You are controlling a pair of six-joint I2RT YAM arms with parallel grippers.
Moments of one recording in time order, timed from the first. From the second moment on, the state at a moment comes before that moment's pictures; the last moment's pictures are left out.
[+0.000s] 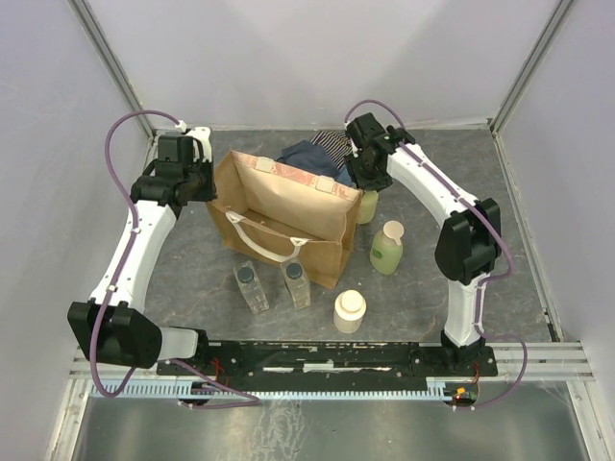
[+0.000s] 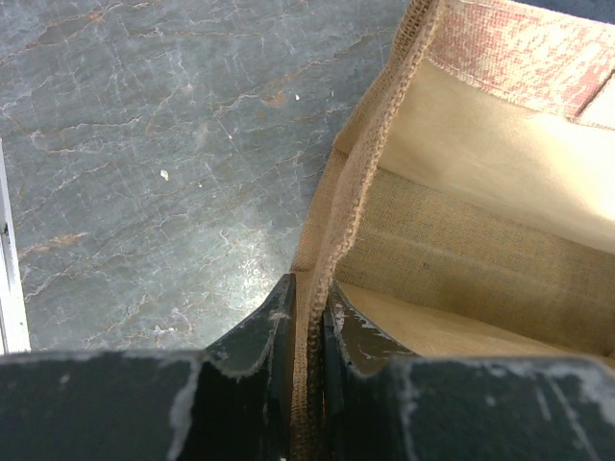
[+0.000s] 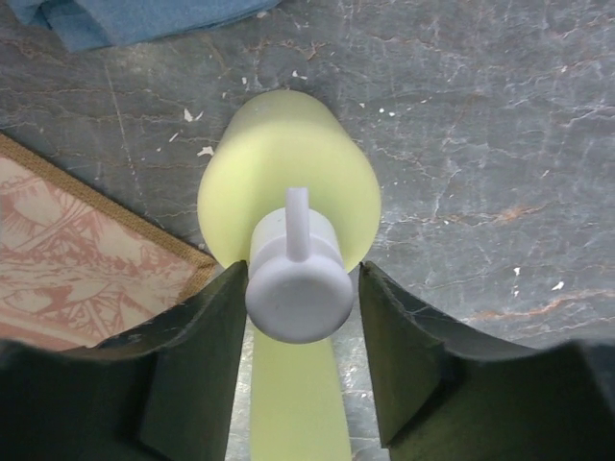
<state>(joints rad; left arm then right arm) -0.11 1.32 1.32 -0.73 0.00 -0.01 0.47 1.99 1.87 -1.00 0.17 0.13</state>
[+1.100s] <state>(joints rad) -0.11 1.34 1.33 -0.73 0.00 -0.01 0.42 2.06 1.97 -0.96 0.08 0.16</state>
